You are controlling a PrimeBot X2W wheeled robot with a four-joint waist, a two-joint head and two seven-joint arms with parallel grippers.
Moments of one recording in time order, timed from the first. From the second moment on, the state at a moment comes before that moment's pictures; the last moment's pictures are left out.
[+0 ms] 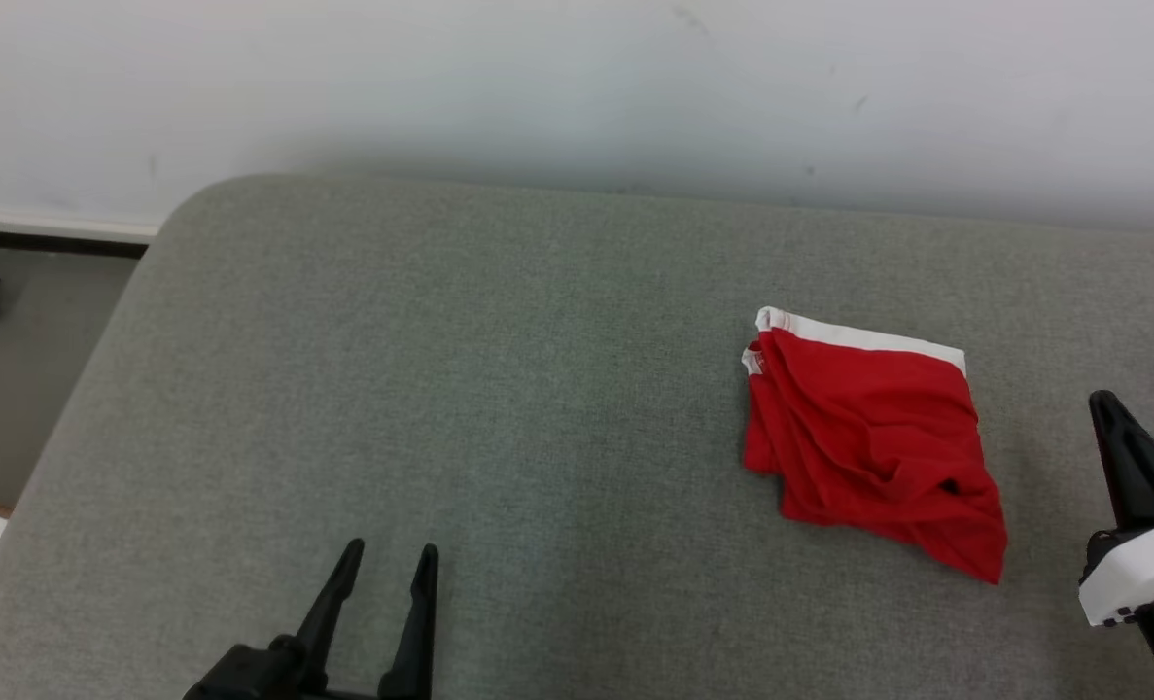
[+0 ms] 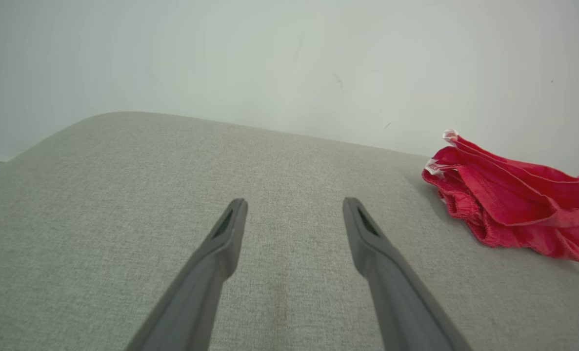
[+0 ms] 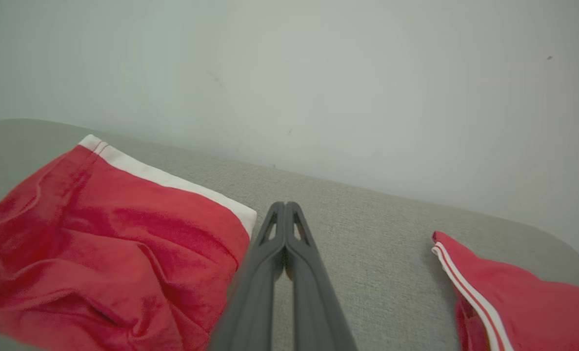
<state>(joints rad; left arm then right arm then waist) 0.03 0.05 -0.13 0.09 -0.19 -0.12 -0.26 -0.32 -0.39 0.15 0.38 0.41 0.13 -0.15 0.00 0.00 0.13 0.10</state>
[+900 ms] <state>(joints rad) -0.01 0.05 -0.16 0.11 -0.23 -0.11 -0.26 -0.47 -0.34 0.62 0.57 0.44 0.13 -0.19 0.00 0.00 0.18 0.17</state>
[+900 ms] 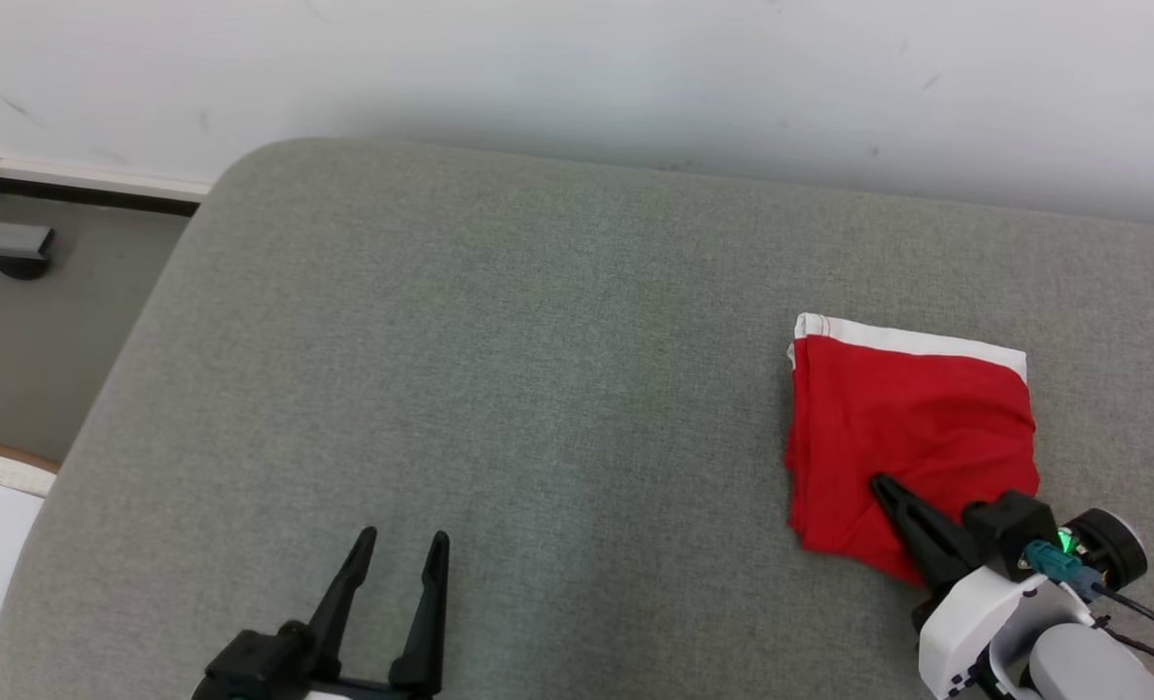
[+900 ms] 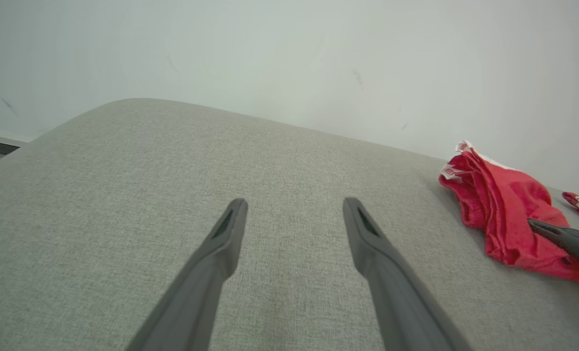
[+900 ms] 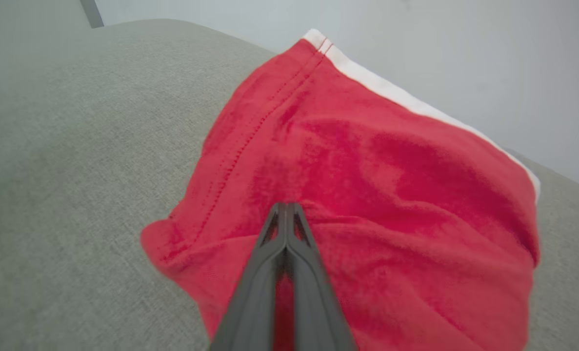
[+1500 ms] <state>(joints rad) 0.05 0.05 -0.12 0.13 -0.21 -0.11 -0.26 -0.34 -0.30 0.63 0.55 0.48 0.13 -0.24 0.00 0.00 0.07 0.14</state>
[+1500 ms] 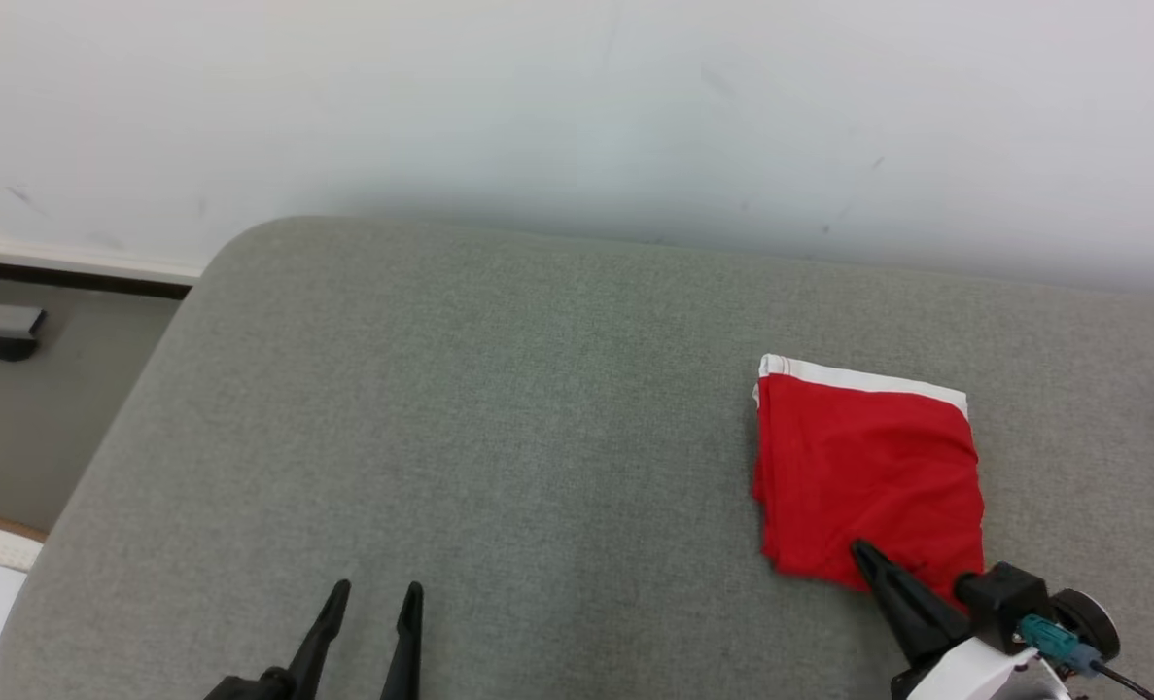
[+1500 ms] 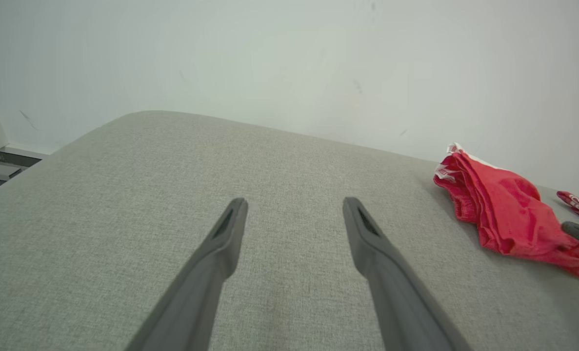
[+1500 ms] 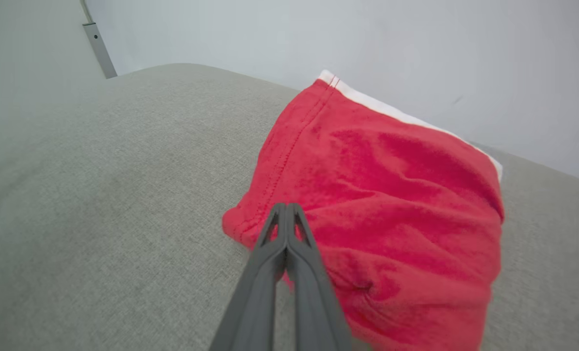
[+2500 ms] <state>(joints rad) 0.16 0.06 -0.08 0.16 -0.17 -0.13 -0.26 0.07 -0.23 0.01 0.28 0.33 0.13 -0.26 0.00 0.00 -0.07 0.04</state>
